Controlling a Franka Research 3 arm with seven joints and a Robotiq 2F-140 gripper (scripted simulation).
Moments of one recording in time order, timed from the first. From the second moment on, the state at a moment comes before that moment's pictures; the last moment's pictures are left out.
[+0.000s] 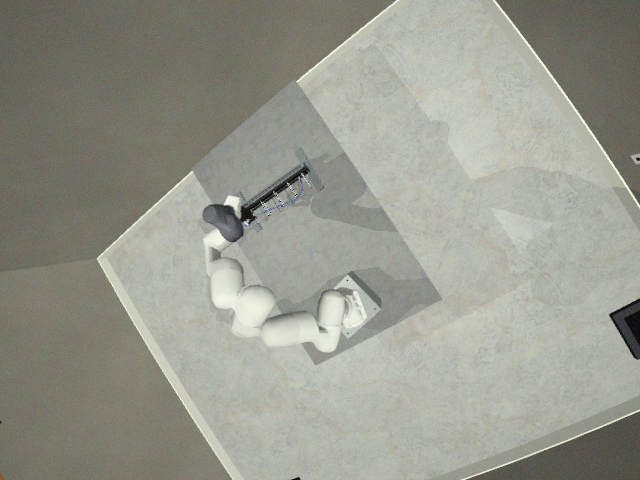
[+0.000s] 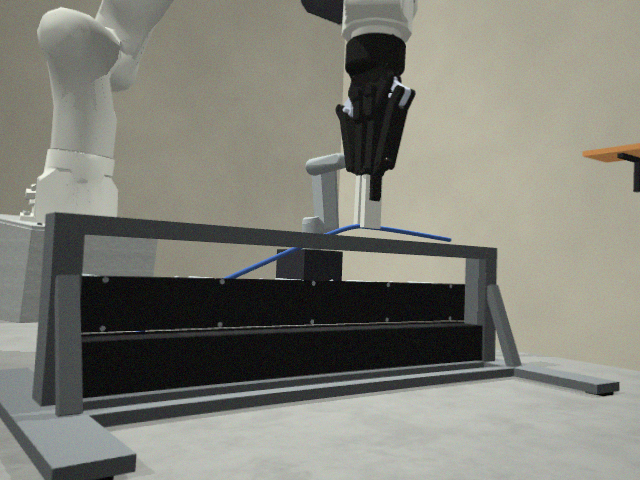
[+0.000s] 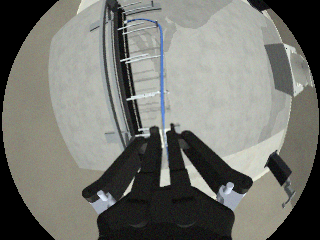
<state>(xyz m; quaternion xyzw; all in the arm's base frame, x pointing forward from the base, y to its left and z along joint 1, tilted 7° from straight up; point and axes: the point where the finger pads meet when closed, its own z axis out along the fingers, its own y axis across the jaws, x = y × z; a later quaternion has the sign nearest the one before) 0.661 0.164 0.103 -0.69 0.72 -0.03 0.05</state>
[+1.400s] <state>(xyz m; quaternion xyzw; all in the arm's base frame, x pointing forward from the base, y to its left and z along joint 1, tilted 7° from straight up) 0.660 0.165 0.100 -0.69 0.72 -0.03 0.04</state>
